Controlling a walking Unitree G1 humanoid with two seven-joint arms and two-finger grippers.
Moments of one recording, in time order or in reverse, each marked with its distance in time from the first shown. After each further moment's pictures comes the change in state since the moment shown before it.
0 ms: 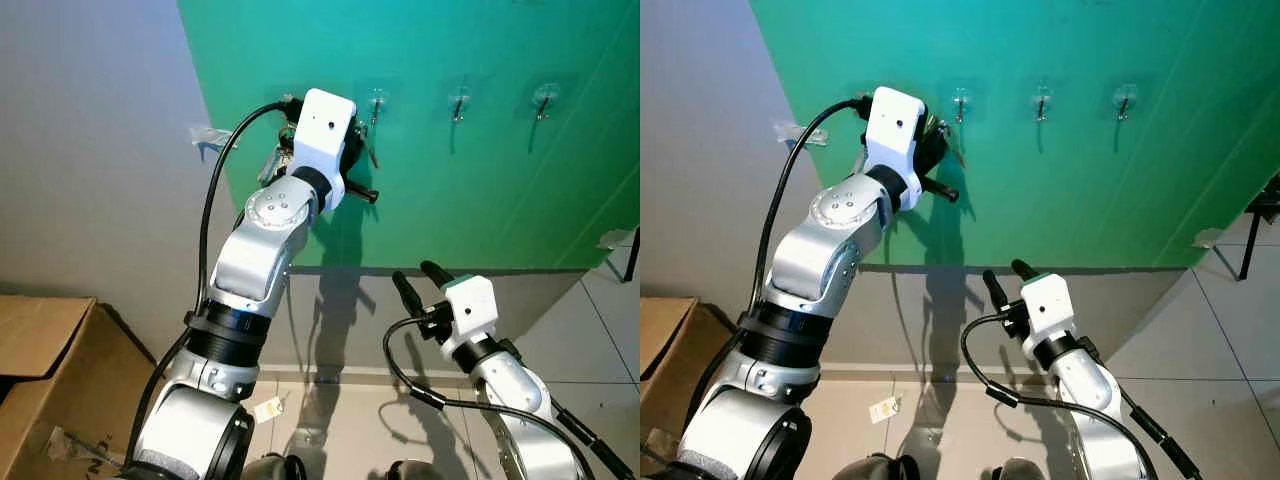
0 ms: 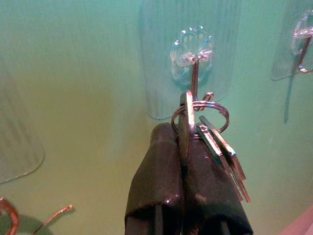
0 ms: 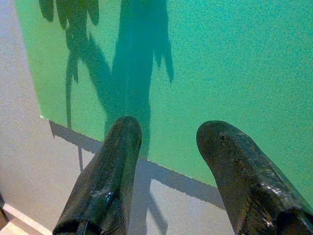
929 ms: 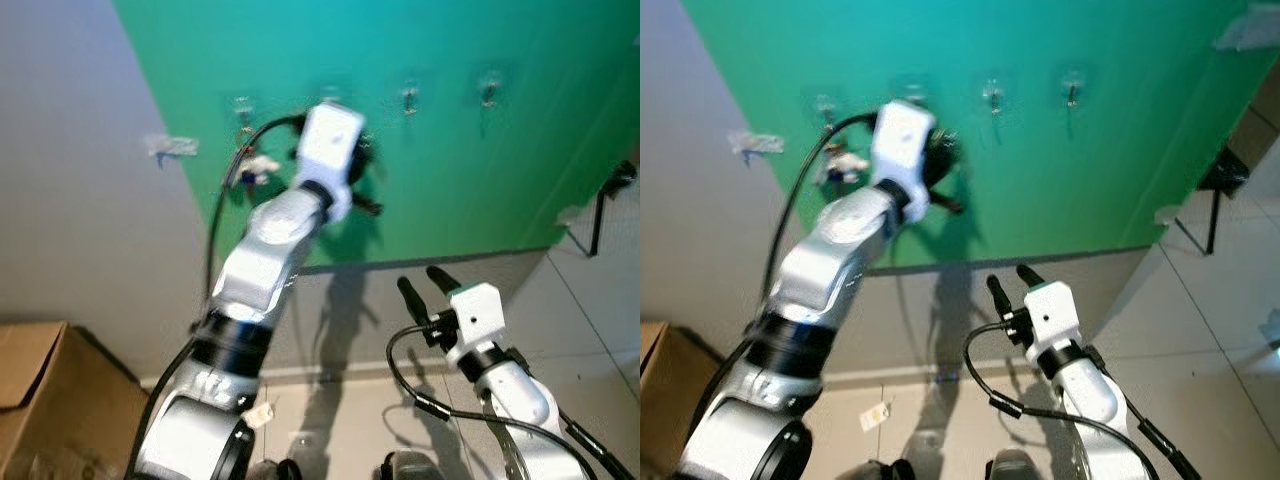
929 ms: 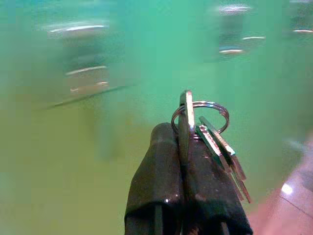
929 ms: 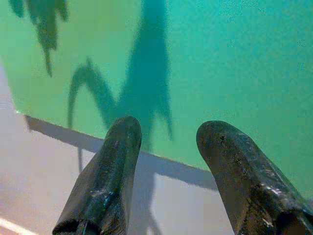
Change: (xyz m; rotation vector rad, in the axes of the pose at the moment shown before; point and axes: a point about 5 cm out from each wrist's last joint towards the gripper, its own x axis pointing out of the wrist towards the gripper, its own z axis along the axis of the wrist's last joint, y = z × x) left arm -0.007 0.002 -0.013 -0.032 0.003 0.015; right arm -0.008 0.001 0.005 -0.018 -0.001 -0.007
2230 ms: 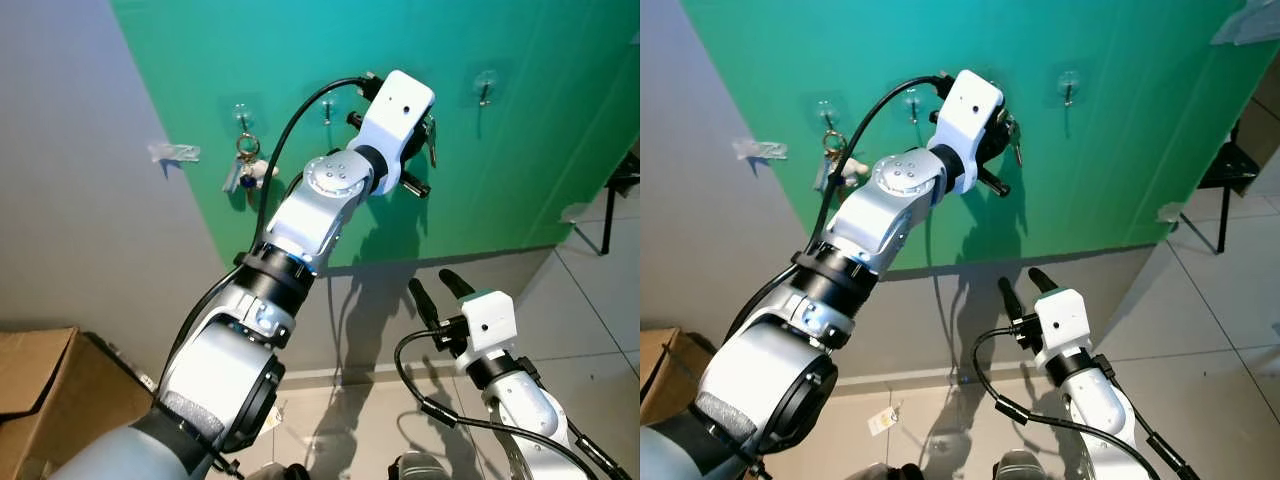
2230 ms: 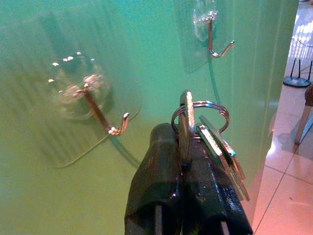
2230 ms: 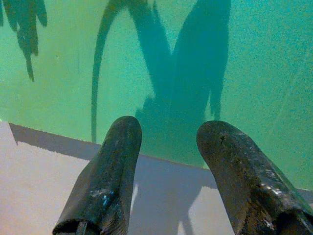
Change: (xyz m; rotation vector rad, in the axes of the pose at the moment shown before) left arm 0.055 -0.041 0.024 0.151 0.034 -0.228; right arm -0.011 -0.004 -0.002 -0.011 -0.006 -0.069
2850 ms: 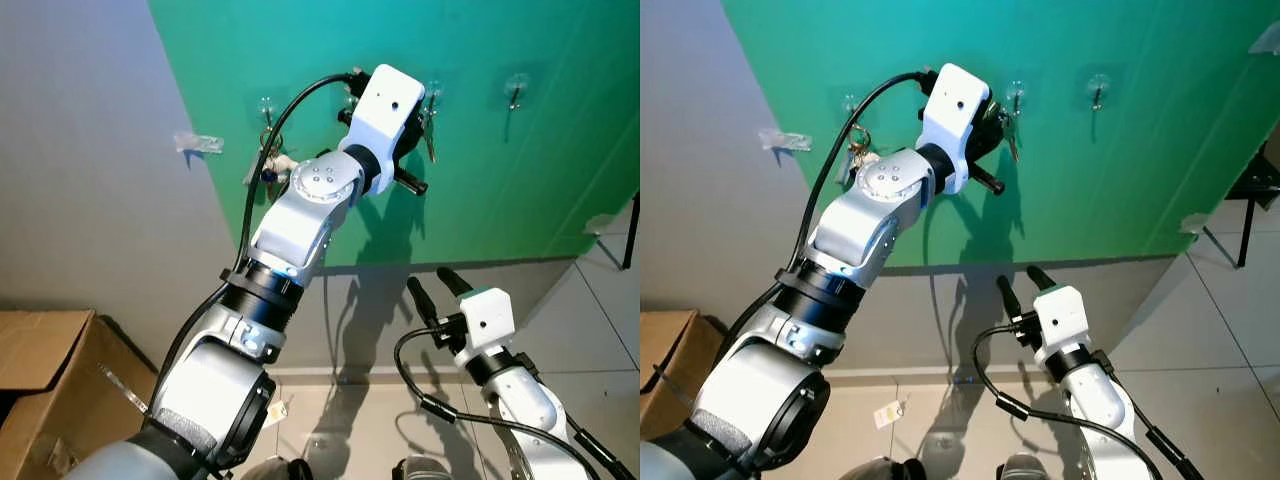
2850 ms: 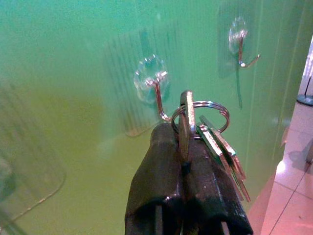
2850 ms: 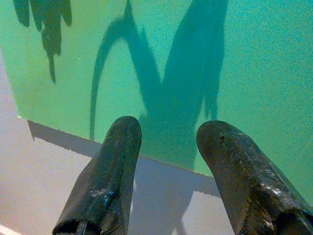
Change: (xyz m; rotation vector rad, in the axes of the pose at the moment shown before) left arm -0.017 0.000 0.006 -0.034 -0.057 0.007; right arm 0.003 -0.002 -0.002 -0.007 -0.005 0.012
